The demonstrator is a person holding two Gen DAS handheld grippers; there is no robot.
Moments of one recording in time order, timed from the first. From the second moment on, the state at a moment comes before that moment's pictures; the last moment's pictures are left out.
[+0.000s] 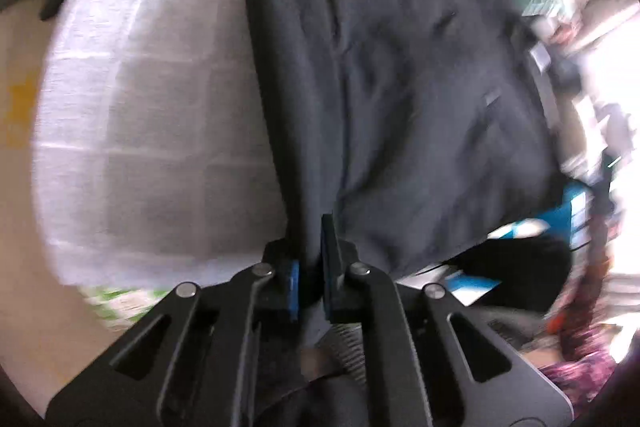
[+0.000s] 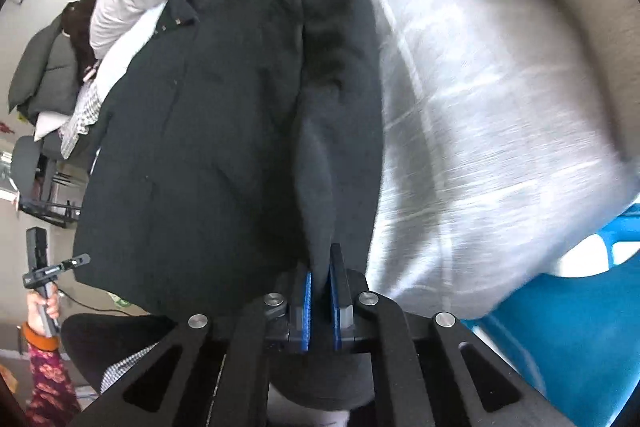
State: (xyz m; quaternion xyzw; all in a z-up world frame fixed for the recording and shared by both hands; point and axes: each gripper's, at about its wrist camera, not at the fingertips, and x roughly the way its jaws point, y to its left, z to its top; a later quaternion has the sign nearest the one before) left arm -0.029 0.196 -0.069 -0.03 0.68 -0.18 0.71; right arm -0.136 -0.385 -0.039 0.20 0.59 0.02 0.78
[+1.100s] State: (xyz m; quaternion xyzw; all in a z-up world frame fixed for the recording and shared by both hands) left arm 0.030 -0.004 -0.082 0.08 0.47 -0.25 0.84; right arm 0.002 -0.238 -0.113 0.04 0.53 0.05 0.85
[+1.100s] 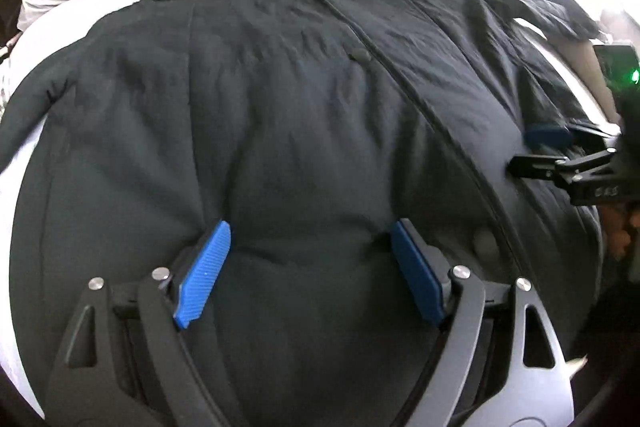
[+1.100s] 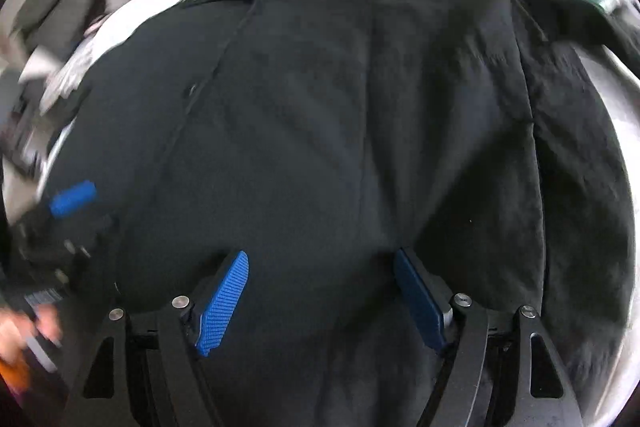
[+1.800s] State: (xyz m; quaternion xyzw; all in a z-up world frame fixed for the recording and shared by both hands) left arm 0.064 -0.032 -0.027 0.01 0.52 -0.23 0.82; right arm -0.036 -0.367 -0.018 0.15 0.42 -0.08 0.89
